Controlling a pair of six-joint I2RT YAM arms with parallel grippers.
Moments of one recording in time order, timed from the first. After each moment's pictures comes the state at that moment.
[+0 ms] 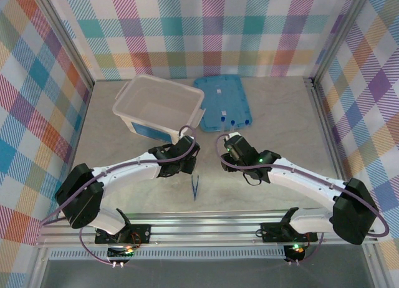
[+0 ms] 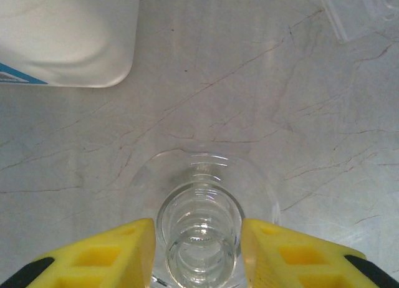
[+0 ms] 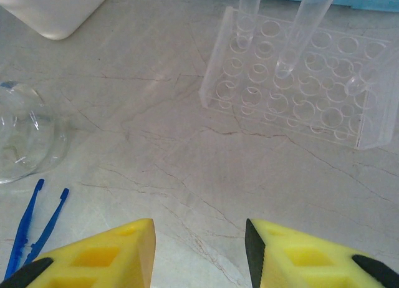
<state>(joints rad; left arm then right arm) -0.84 1.47 0.93 -0.52 -0.27 -0.46 0.83 1.25 0.82 -0.49 0.23 0.42</state>
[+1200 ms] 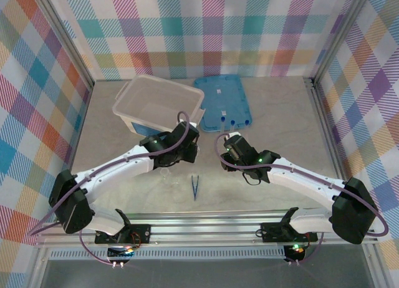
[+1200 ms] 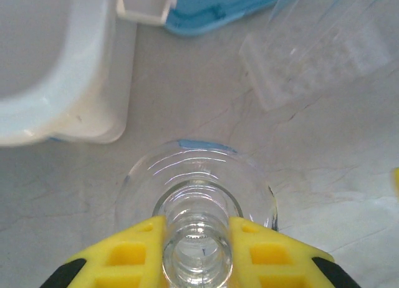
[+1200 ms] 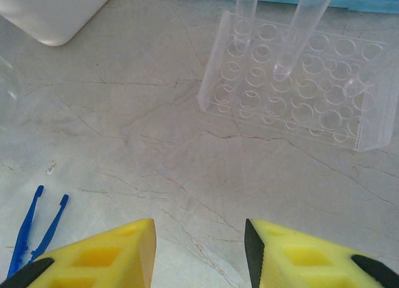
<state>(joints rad) -0.84 1.40 1.17 -0.70 -0.24 -0.46 0.83 1.26 0.82 -0.48 0.24 0.43</state>
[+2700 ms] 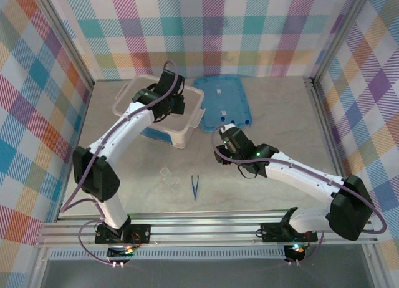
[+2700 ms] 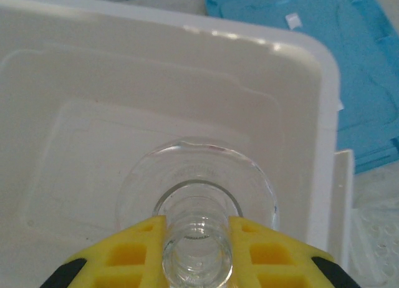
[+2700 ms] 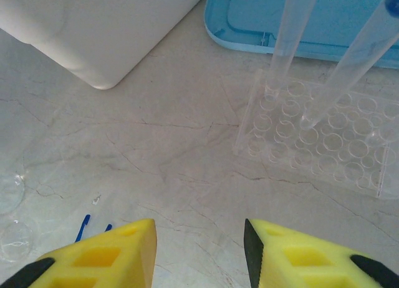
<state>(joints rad) -0.50 1.76 1.72 -0.83 -0.26 -0.25 0.83 1.30 0.93 -0.47 0.20 0.41</state>
